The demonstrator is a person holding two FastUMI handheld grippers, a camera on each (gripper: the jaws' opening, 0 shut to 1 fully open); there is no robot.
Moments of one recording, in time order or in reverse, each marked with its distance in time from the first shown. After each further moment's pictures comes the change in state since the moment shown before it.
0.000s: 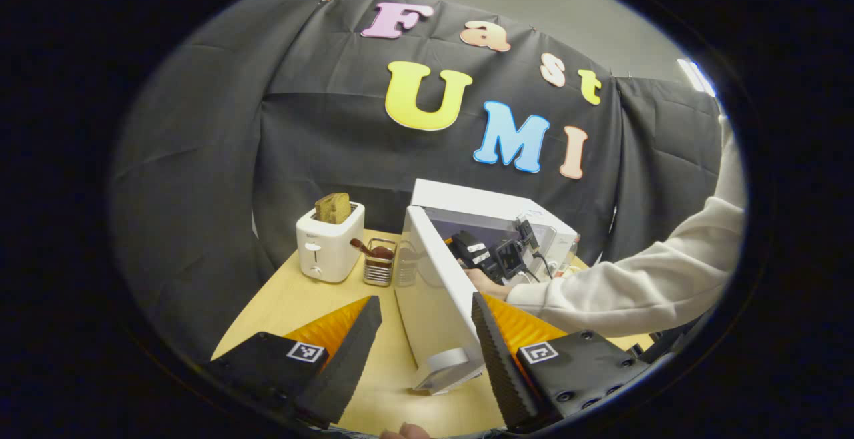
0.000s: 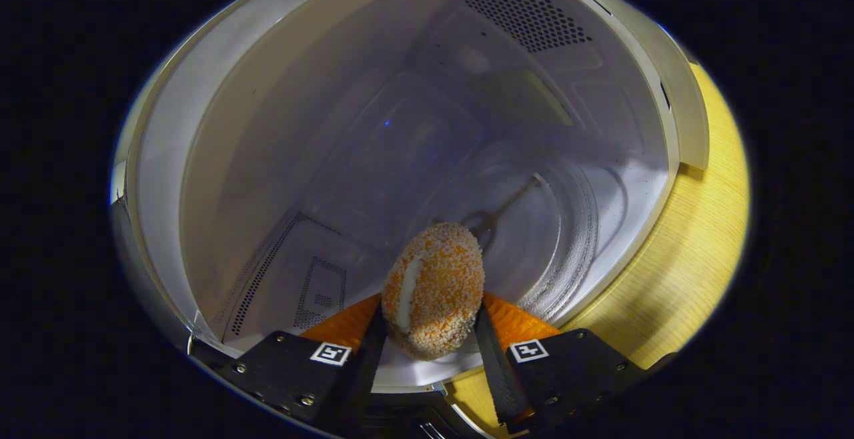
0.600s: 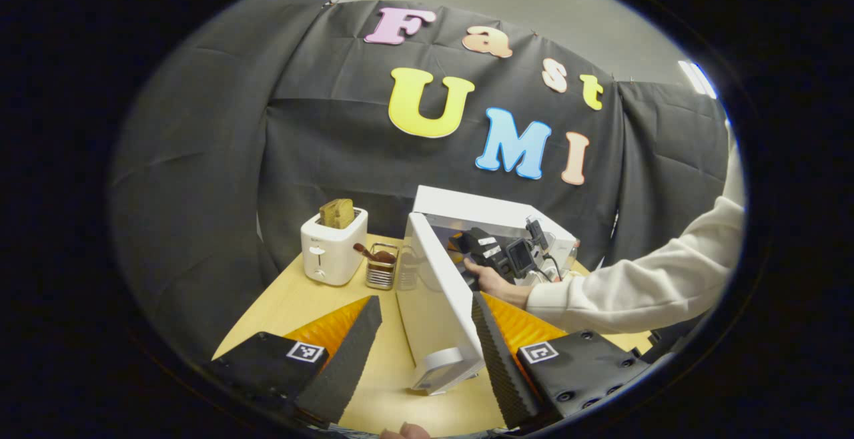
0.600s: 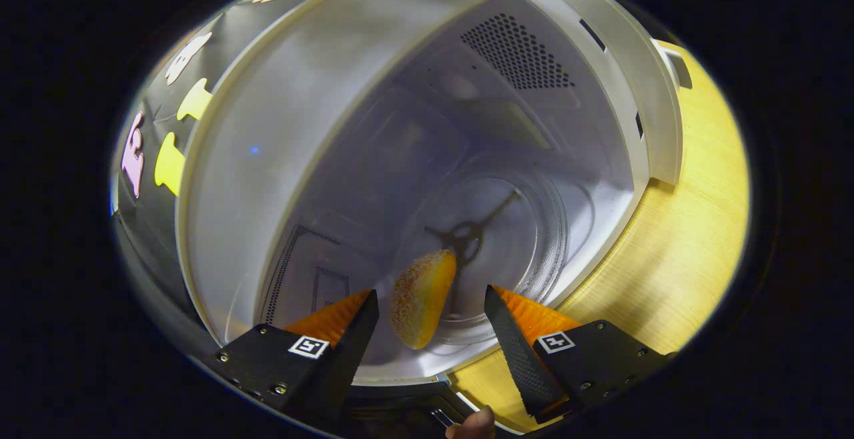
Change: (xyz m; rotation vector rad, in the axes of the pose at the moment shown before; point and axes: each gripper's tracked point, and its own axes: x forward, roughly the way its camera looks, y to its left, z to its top) left arm -0.018 -0.008 0.011 -0.018 -0.037 0.016; right arm -0.037 0.005 0.014 0.030 0.059 -0.056
